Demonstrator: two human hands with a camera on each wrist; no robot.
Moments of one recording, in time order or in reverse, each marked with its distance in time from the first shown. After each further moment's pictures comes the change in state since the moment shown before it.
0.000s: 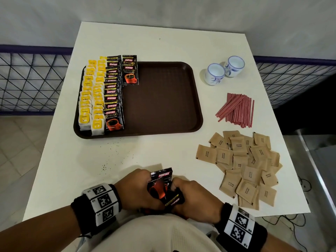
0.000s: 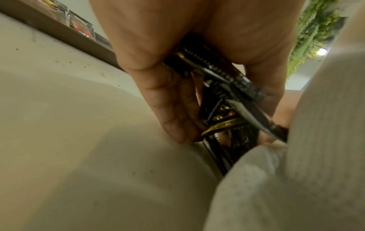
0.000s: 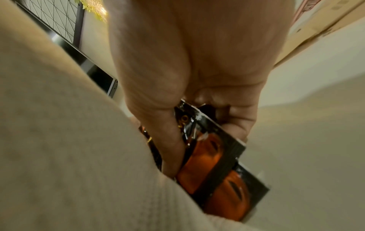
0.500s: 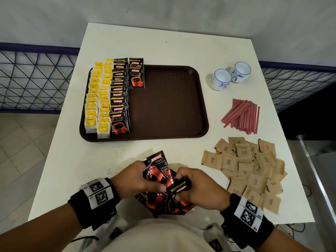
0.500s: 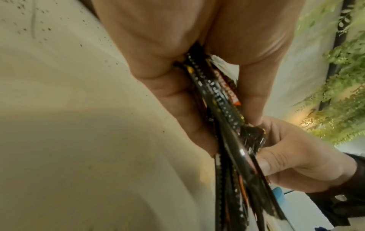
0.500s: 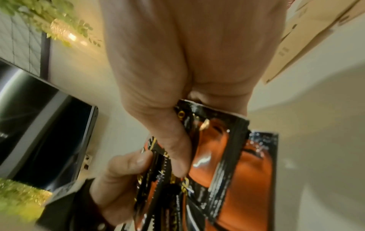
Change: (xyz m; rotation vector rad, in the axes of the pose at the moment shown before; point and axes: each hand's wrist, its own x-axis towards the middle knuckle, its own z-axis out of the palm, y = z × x) left_hand 0.001 -0.012 -0.032 -0.518 0.105 -0.031; right_hand 0.022 -0.010 -0.029 0.252 0.049 0.067
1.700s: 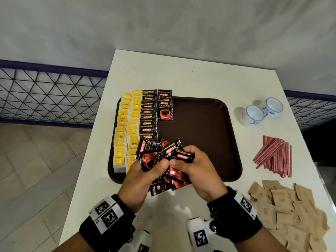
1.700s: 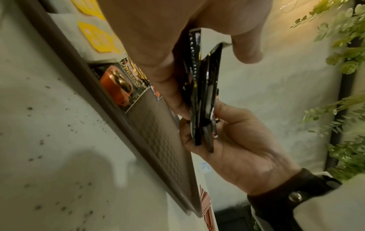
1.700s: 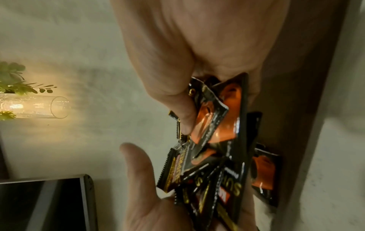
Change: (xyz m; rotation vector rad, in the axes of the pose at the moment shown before) left_hand 0.021 0.033 -0.098 -0.716 0.377 0.271; right_hand 0.143 -0.127 -0.008 0.704 0.326 -0.016
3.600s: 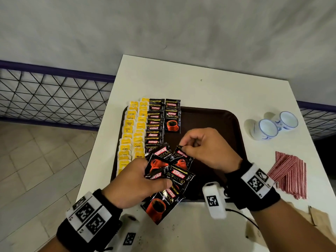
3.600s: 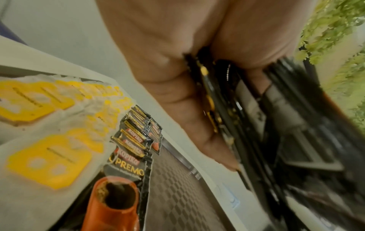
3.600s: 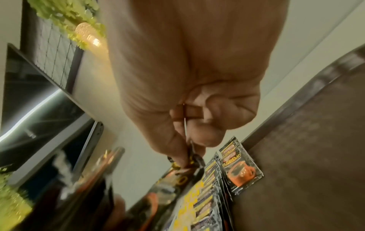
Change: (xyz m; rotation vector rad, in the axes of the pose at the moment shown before) left_hand 0.026 0.065 -0.019 0.629 -0.183 -0.063; right_hand 0.078 -0.073 -0.018 -0.773 -0.208 -0.377
